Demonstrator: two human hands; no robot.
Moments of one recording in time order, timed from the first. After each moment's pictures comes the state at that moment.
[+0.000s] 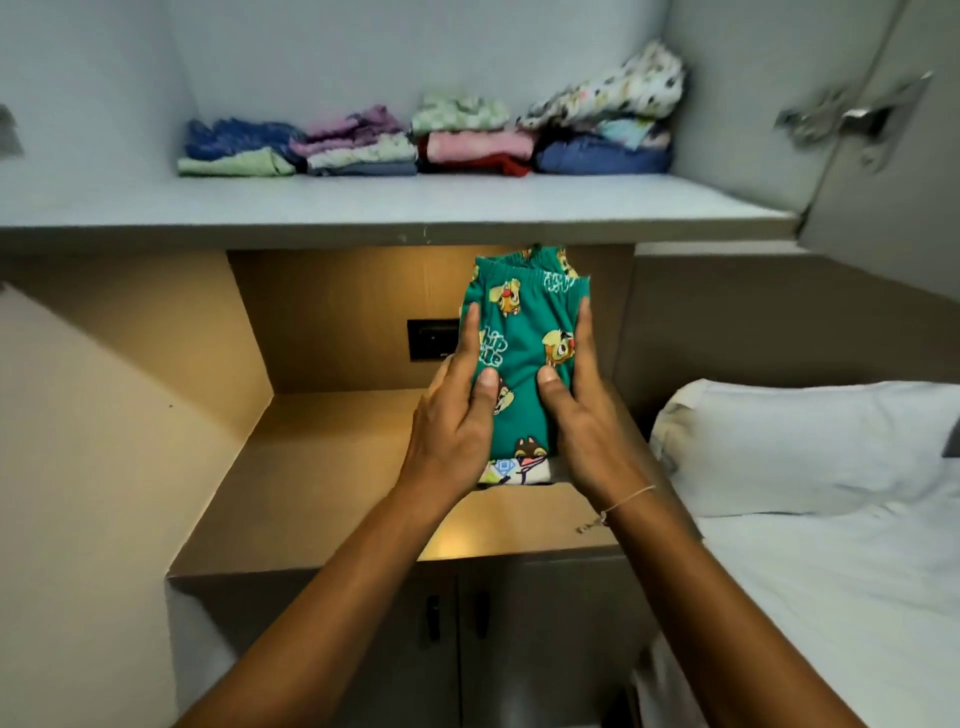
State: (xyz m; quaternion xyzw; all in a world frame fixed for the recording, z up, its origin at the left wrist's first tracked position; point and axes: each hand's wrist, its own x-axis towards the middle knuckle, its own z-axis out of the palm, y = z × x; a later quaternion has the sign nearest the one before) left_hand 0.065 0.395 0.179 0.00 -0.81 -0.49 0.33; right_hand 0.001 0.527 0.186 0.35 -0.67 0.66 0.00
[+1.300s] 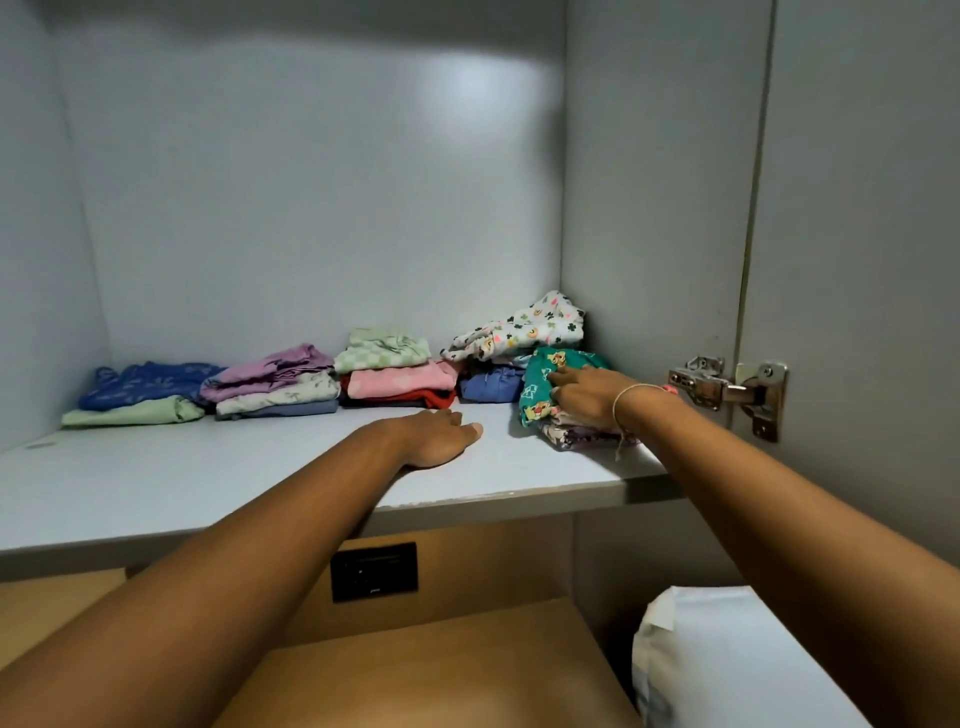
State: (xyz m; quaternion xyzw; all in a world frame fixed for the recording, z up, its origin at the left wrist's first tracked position) left_hand -0.171 0.327 0.368 0.06 -0.99 -0.11 0.00; right_hand -0.255 0.539 0.405 0.28 -0.96 0.04 0.06
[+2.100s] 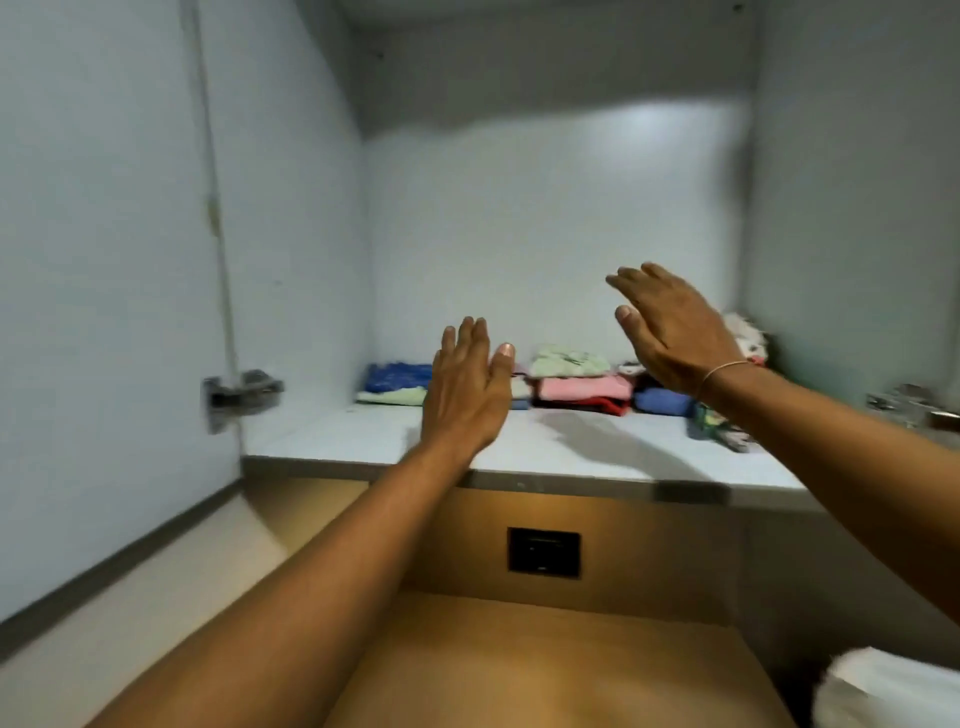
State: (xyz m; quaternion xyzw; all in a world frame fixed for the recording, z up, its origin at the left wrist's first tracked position) left_hand 0.031 0.285 0.399 0.15 -0.86 -0.18 0.46; right_hand -0.122 0.473 0.464 0.48 -0.75 0.21 0.41
